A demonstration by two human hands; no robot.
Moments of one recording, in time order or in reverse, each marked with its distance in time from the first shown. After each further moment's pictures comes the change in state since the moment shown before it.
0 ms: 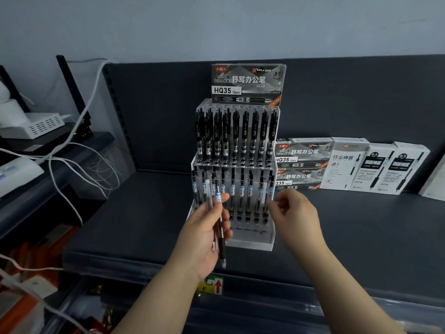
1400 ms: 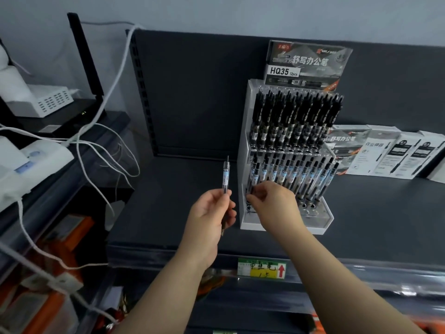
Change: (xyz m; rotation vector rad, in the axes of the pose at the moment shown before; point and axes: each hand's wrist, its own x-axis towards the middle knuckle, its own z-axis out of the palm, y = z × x) left_hand 0.023 0.041 -0.122 0.150 -0.082 0.105; right_hand -0.017 -0.114 0.110 -0.173 -0.145 0.109
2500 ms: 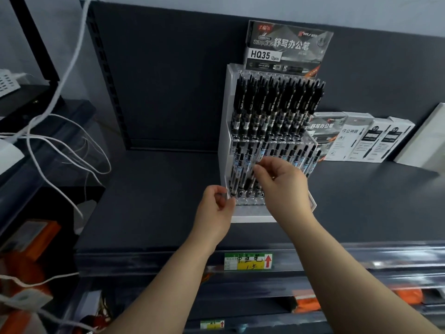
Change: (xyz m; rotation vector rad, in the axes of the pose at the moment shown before) left_hand 0.040 -0.049 0.016 0.481 -0.086 0.038; right_hand 0.002 0.007 -0.024 0.292 0.254 0.015
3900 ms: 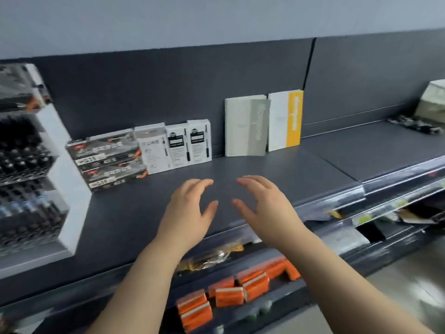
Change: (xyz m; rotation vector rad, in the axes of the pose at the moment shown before) left_hand -0.072 0.122 0.406 0.704 -0.235 0.516; right_hand -0.004 0.239 -0.409 -0.406 -0.089 -0.062
